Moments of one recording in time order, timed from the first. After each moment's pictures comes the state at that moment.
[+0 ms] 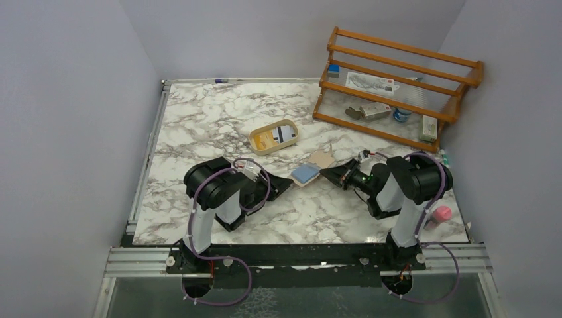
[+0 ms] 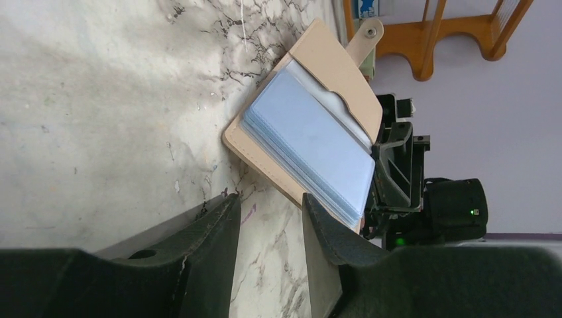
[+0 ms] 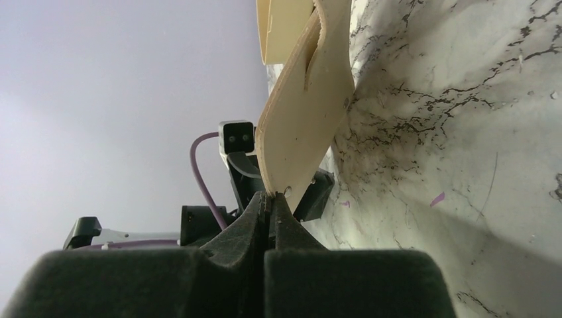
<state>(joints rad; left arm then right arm) -0.72 2.03 0.26 1.54 0.05 -1.31 0.23 1.89 0.21 1.51 -0.65 1.39</state>
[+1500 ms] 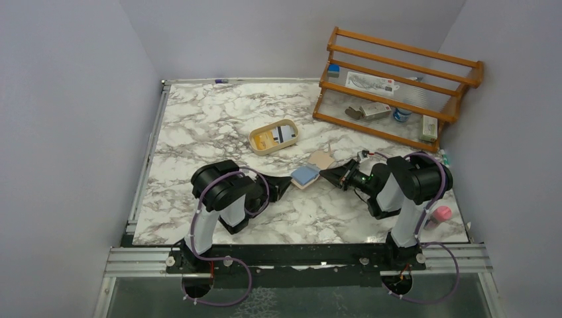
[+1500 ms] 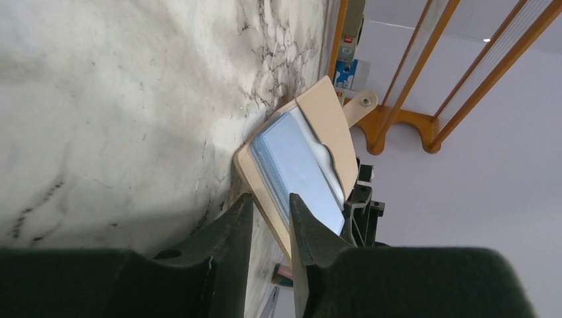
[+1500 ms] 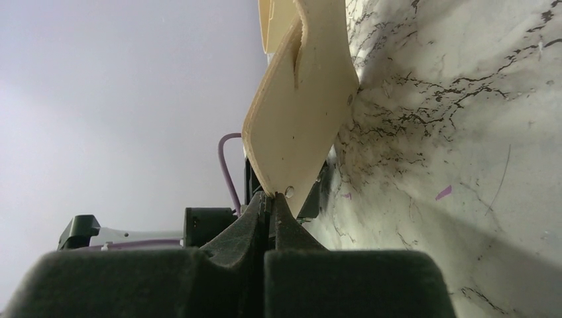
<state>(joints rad) -0.81 2.05 0.27 1.53 -0.20 -1.67 0.24 1.89 0.21 1.51 -0.68 1.39</state>
